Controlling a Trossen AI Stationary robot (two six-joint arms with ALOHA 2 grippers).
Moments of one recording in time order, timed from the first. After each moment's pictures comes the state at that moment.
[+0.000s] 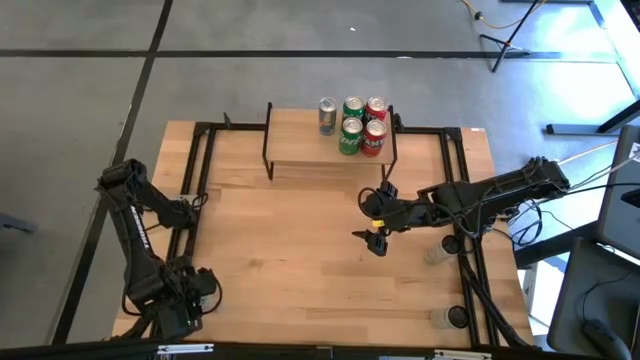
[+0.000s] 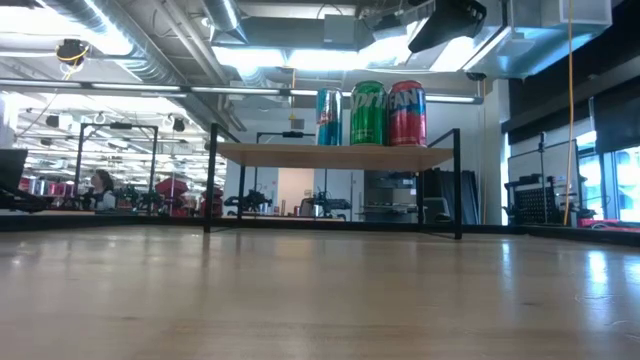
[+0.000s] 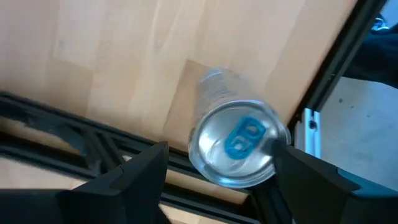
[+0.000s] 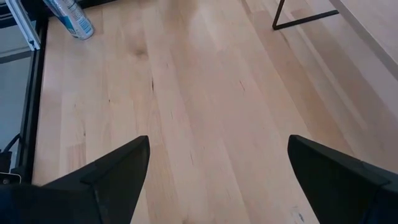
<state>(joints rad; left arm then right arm) -1.08 1.53 1.30 -1.27 -0.01 -1.48 0.29 1.36 1.23 -0.66 0.30 0.44</state>
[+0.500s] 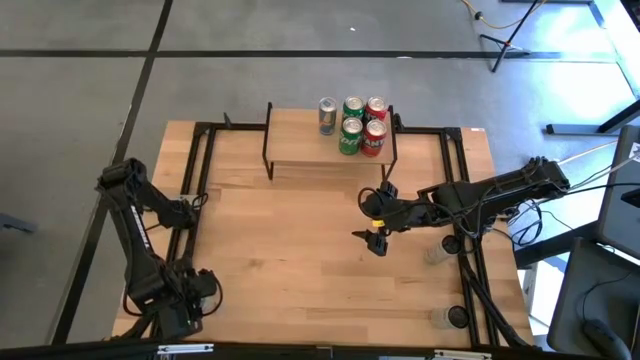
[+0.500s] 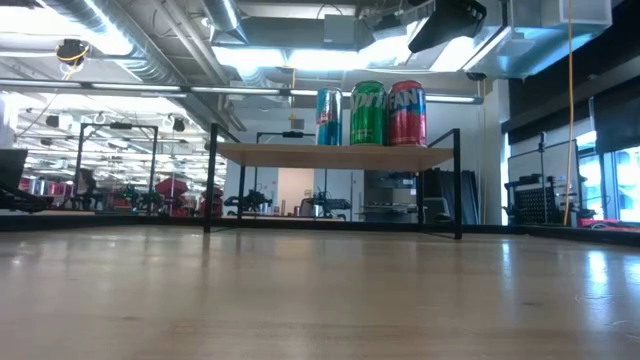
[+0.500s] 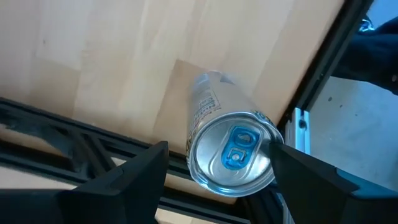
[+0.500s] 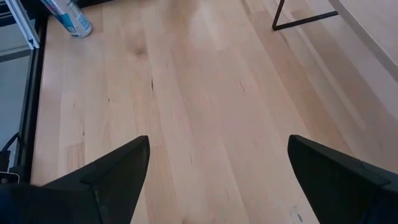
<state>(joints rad) -1.08 1.52 1.28 -1.23 -0.01 -1.49 0.29 1.36 1.23 -0.66 0.30 0.44</state>
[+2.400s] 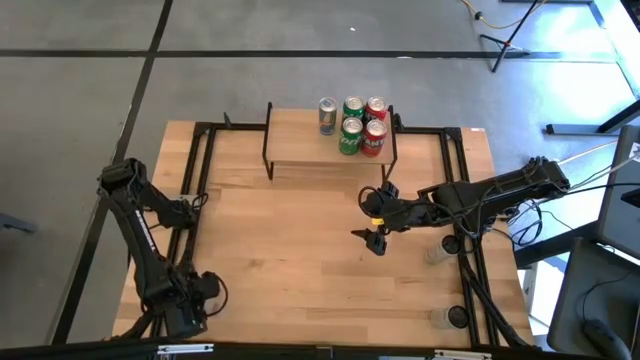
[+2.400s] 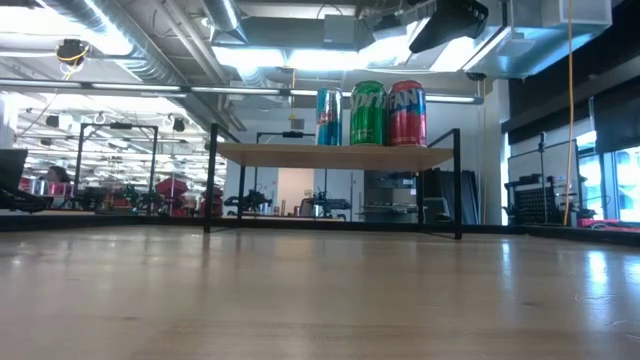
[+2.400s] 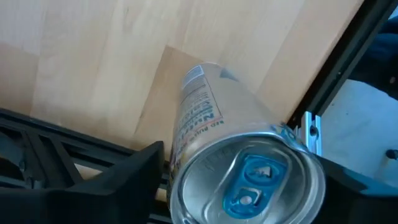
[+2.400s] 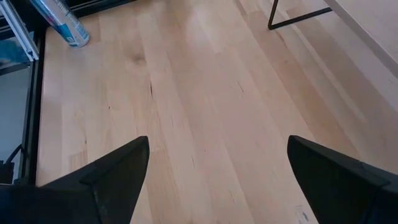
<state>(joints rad) -1.09 1.52 1.11 -1.02 0.04 -1.55 0.29 1.36 1.23 -0.65 0.31 0.49</state>
